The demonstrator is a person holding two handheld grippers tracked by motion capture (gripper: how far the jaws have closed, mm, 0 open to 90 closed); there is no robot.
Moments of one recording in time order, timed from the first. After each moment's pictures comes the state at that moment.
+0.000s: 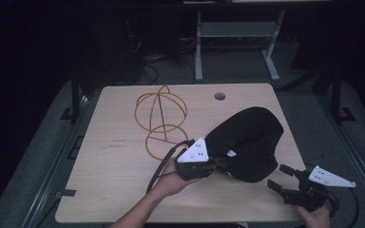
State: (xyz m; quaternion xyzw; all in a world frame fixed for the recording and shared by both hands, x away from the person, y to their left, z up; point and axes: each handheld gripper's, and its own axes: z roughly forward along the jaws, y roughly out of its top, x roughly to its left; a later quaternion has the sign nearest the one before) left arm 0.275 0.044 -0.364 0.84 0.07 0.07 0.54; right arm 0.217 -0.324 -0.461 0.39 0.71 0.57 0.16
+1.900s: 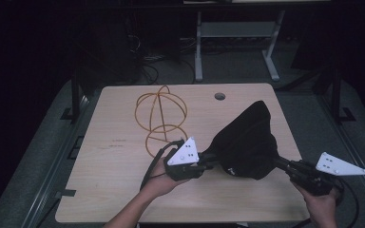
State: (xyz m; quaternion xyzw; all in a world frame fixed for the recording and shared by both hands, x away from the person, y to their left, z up) left arm 0.269 0.067 -0.355 0.84 0.08 0.12 0.52; right arm 0.229 -0.319 -0.404 0.30 0.72 0.60 0.19
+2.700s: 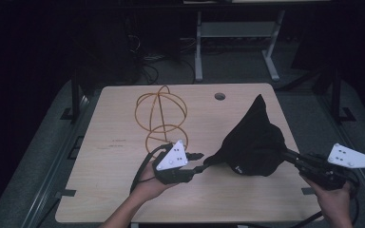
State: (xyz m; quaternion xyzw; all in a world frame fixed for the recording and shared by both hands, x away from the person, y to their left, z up) left arm 0.260 0.095 -0.360 0.85 0.10 0.14 0.50; right arm 0.228 -0.324 -0.362 0.29 0.73 0.58 0.21
